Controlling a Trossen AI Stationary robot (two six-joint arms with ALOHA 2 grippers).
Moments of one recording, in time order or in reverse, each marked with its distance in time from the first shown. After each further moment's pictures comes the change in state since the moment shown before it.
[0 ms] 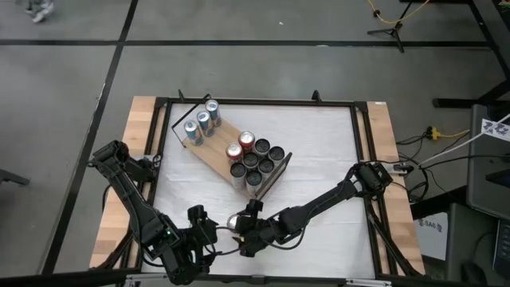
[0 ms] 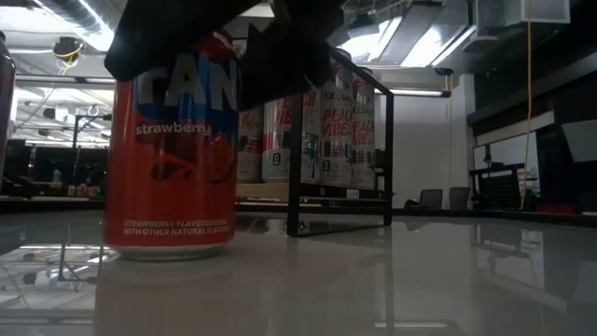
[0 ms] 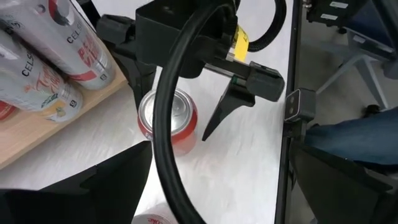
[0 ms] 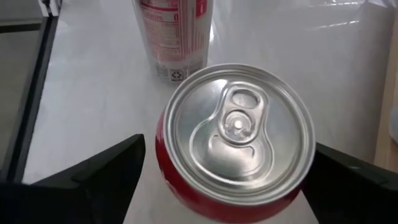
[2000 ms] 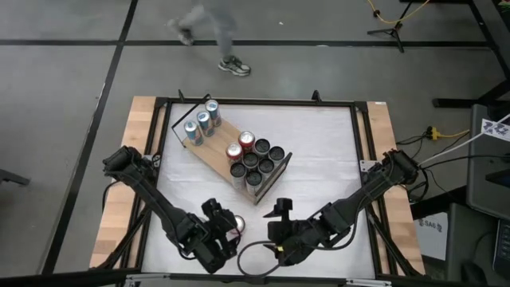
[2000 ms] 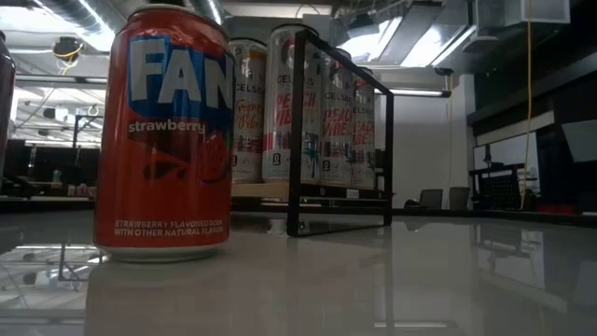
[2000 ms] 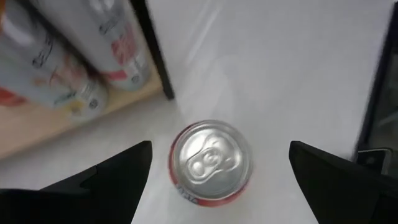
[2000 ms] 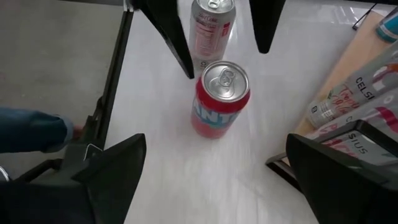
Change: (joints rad) left arm 0.135 0.122 -0.029 0.050 -0.061 -0.124; right arm 0.132 -0.340 0.004 -0.392 -0.006 -0.057
